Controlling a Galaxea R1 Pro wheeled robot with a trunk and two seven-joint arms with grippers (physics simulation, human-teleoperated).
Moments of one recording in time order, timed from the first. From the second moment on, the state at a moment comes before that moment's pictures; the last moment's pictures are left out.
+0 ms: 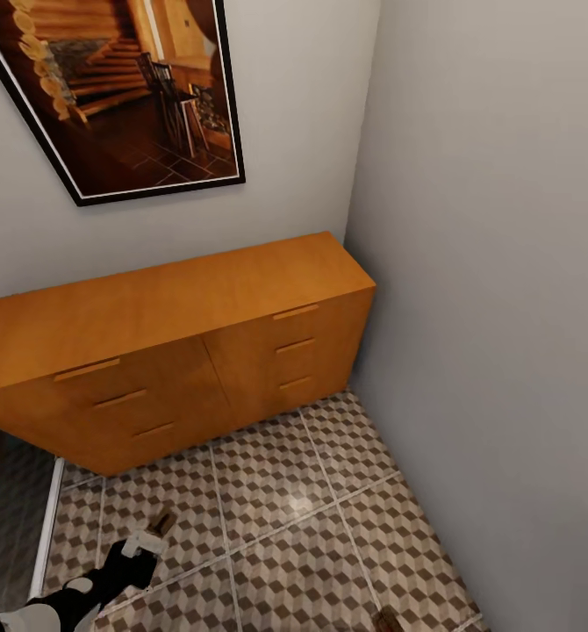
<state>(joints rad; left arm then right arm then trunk) -0.65 0.19 -0.94 0.07 0.73 -0.36 -0.29 -0.16 -0.06 0.53 -0.37 -0.36 -0.40 -0.09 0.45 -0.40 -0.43</state>
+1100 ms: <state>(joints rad) -0.45 0.04 -0.94 0.08 1.01 -0.76 0.09 -0.16 -0.18 0.52 -0.56 -0.37 -0.44 -0.07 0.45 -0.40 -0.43</state>
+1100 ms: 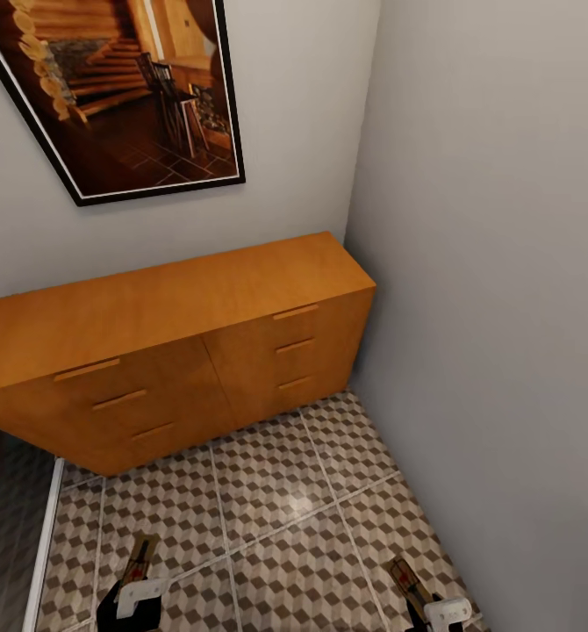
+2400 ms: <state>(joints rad) -0.45 0.04 -0.94 0.08 1.01 -0.72 0.09 -0.16 -0.18 0.52 -0.56 -0.37 -0.44 -0.10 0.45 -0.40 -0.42</state>
